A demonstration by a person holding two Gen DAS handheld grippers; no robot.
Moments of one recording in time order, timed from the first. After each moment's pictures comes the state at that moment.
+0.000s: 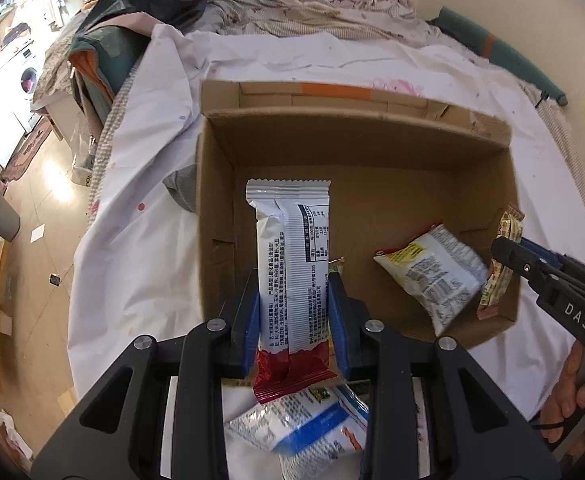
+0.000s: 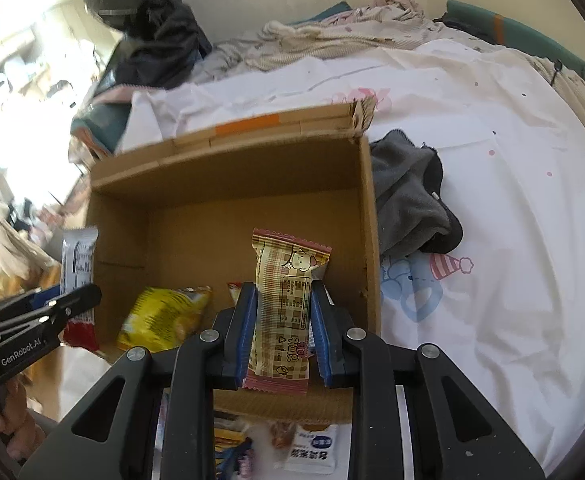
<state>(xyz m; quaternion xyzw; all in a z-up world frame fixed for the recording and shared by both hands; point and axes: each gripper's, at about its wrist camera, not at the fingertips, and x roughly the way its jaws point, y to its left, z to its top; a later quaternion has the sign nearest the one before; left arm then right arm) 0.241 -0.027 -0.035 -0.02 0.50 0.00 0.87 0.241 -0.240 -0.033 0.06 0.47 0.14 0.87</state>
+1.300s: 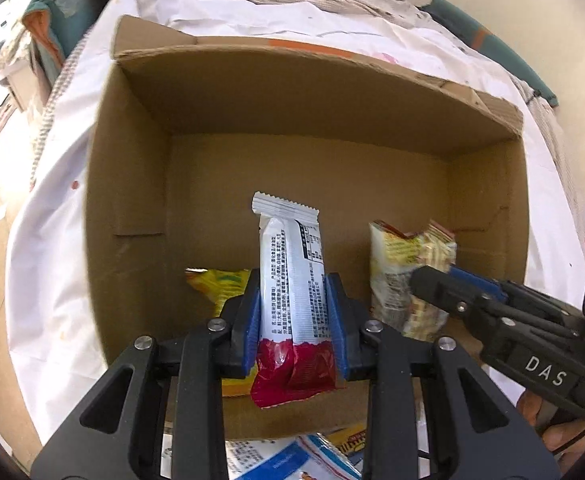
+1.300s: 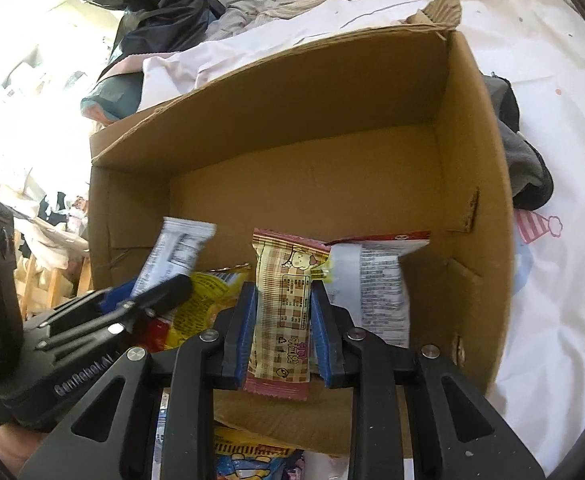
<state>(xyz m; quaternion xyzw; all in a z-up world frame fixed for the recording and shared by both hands) 0.267 -0.046 -0.080 -0.07 0.53 -0.06 0.84 0.270 -0.216 -0.079 0.14 0.53 0.21 0.81</state>
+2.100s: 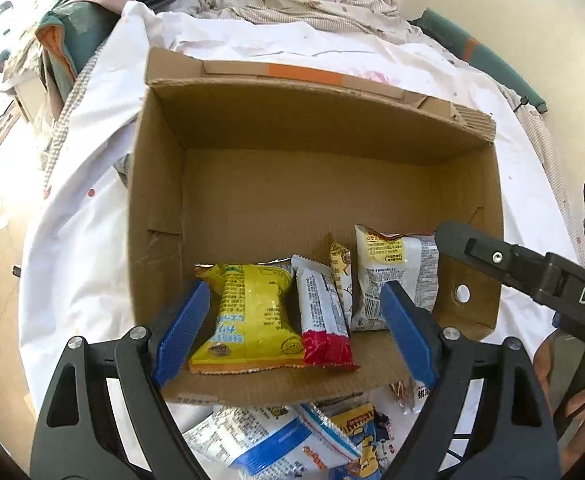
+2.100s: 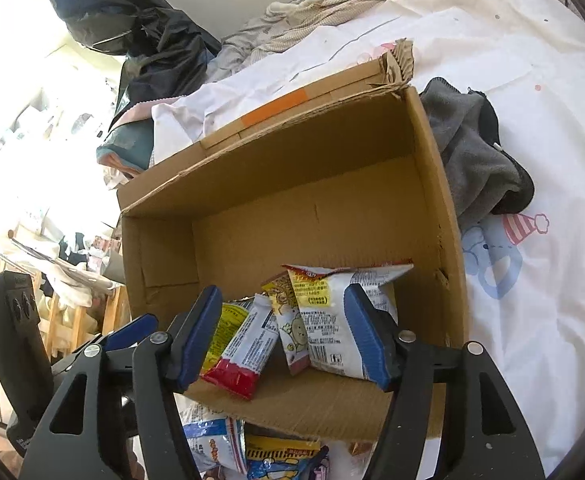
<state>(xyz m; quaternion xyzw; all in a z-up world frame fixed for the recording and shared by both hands) 0.247 -0.031 -0.056 -0.07 0.50 -0.06 0.86 0.259 -0.241 -0.051 0.20 0.49 0.20 0.82</state>
